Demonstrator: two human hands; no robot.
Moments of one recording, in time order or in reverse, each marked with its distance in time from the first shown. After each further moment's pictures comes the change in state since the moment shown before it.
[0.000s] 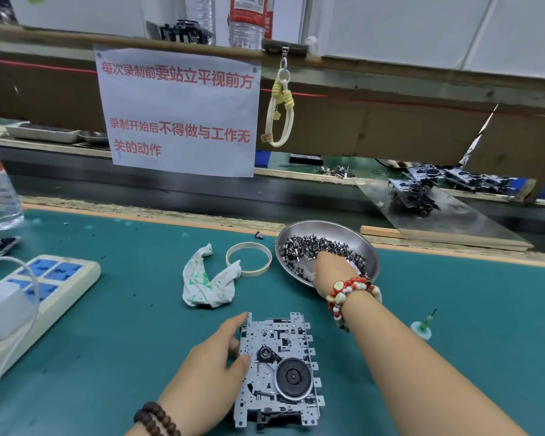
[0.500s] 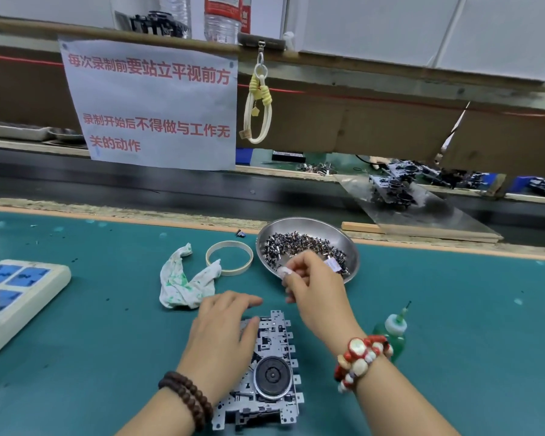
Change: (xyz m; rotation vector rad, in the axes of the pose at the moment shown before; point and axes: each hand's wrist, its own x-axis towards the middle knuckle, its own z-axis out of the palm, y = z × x) left_hand 0.028 0.022 0.021 0.245 0.173 0.302; right_hand -0.032 0.018 0.035 0.770 0.253 -0.155
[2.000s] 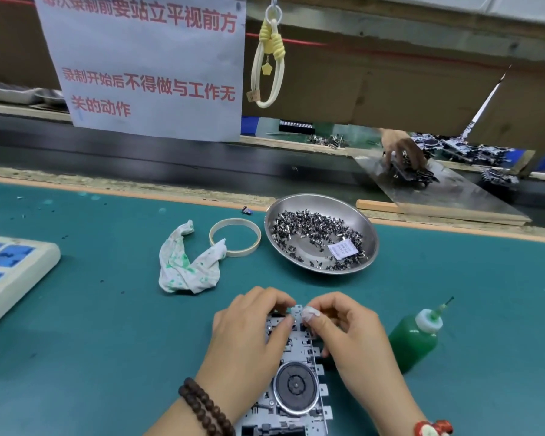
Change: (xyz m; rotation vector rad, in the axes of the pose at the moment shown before) left_hand -0.006 0.010 0.009 -0.189 -0.098 0.021; right_hand -0.050 0.032 -0.003 0.200 -0.026 0.176
